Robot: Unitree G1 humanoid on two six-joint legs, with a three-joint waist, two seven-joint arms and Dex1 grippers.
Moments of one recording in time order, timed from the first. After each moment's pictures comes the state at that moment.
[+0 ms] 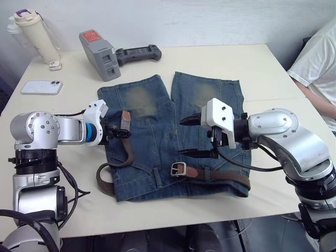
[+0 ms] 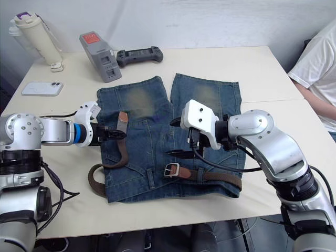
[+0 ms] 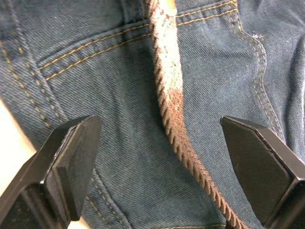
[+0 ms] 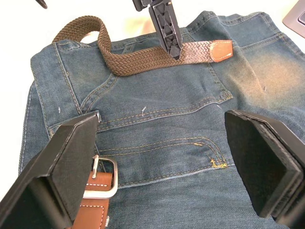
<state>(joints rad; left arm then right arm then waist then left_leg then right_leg) -0.80 0.67 0.19 0.13 -0.86 1.61 -0.02 -0.72 -0.74 0.23 -0.45 0.43 0.75 1.00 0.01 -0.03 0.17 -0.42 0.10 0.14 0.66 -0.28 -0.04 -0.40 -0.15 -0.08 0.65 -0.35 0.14</state>
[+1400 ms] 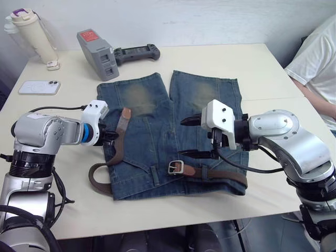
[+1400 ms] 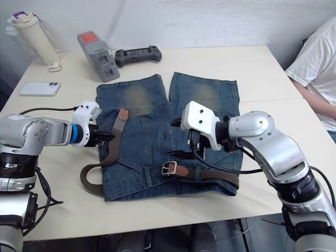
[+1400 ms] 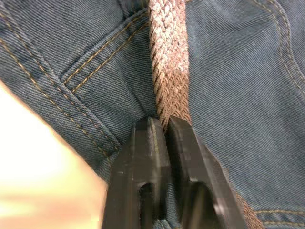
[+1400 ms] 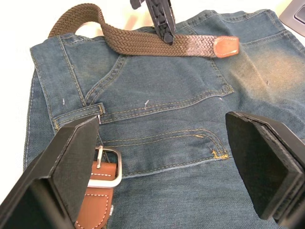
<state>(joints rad) -0.77 0.79 -0.02 0.06 -0.61 1.45 -0.31 -0.70 -0.75 0.23 -0.46 0.42 0.74 0.99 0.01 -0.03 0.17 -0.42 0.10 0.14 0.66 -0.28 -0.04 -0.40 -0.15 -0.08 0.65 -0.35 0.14</state>
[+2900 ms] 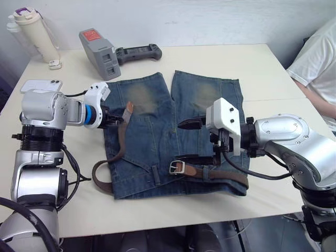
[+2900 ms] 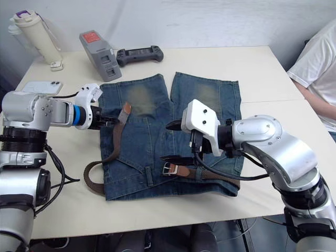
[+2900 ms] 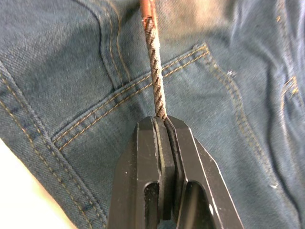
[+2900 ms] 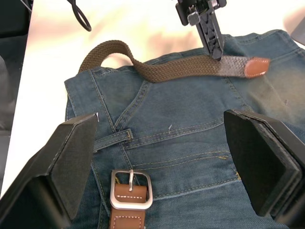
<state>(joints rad) -1.02 0.70 0.02 0.32 -0.46 1.46 -0.47 -0.70 -0.76 0.15 -0.56 0.61 0.86 0.92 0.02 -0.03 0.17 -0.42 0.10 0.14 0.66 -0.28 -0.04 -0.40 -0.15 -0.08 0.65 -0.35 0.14</state>
